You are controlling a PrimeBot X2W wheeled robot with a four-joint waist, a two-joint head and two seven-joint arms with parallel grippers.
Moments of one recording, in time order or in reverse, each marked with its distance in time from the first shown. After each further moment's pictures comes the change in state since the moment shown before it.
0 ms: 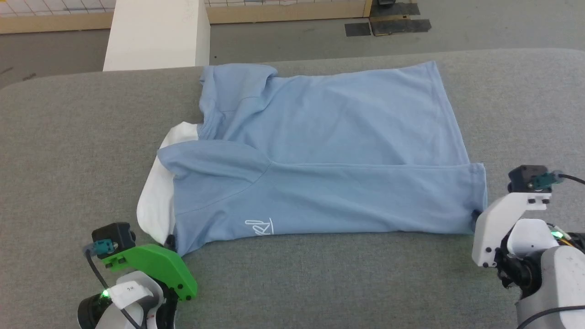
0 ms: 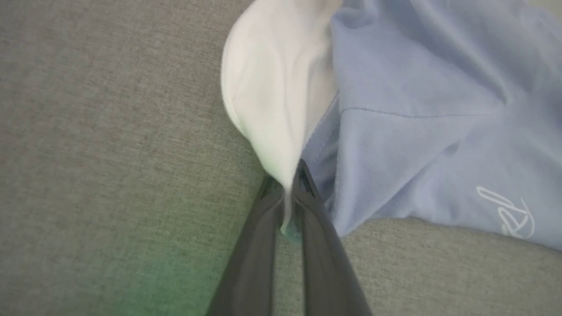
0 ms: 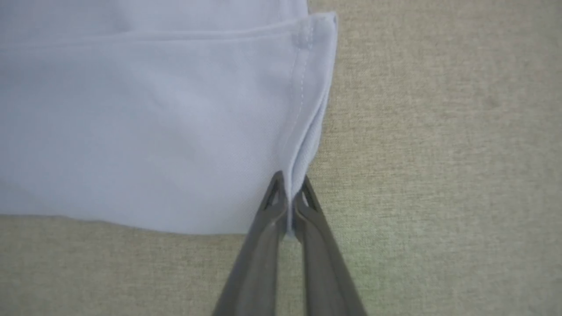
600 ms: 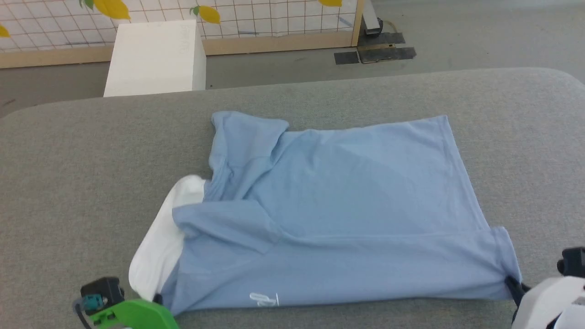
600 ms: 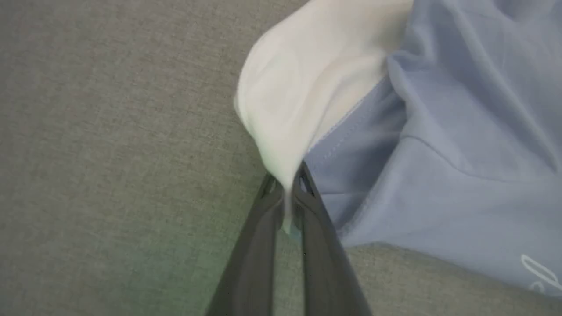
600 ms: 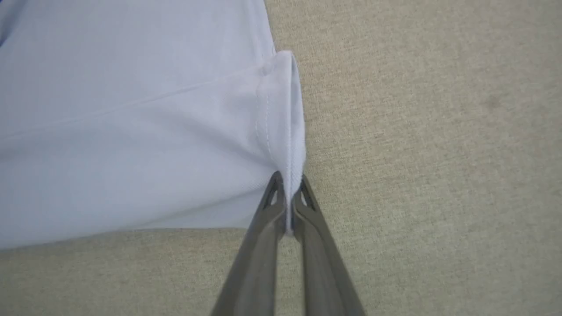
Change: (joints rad) left arm 0.235 0.034 0.017 -0.175 0.022 0.096 0.049; right arm 0.385 0.002 -0.085 -0.336 0.169 0.001 -0.043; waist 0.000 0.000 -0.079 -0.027
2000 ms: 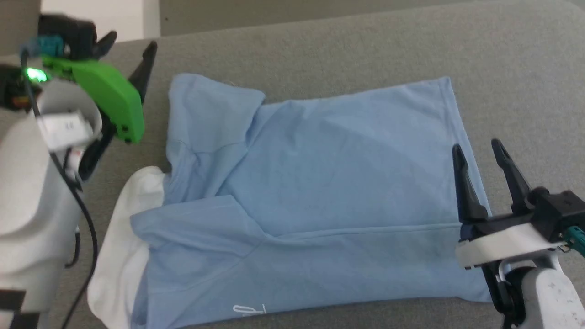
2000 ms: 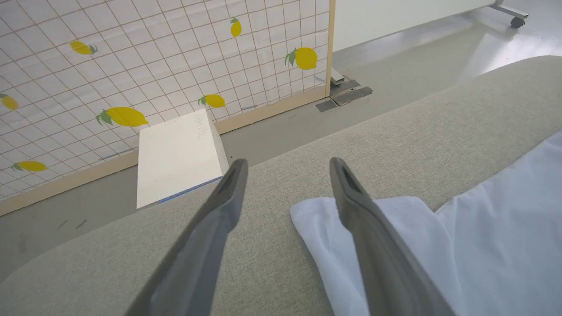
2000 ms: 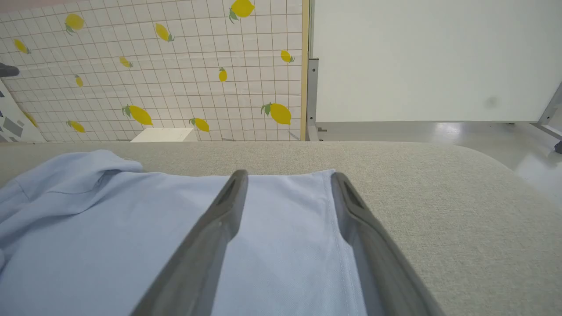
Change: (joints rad) left arm -0.872 0.228 -0.152 0.237 0.126 -0.486 0.024; right arm -0.224 -0.030 0.283 0.042 -0.118 -0.001 -0.787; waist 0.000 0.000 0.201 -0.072
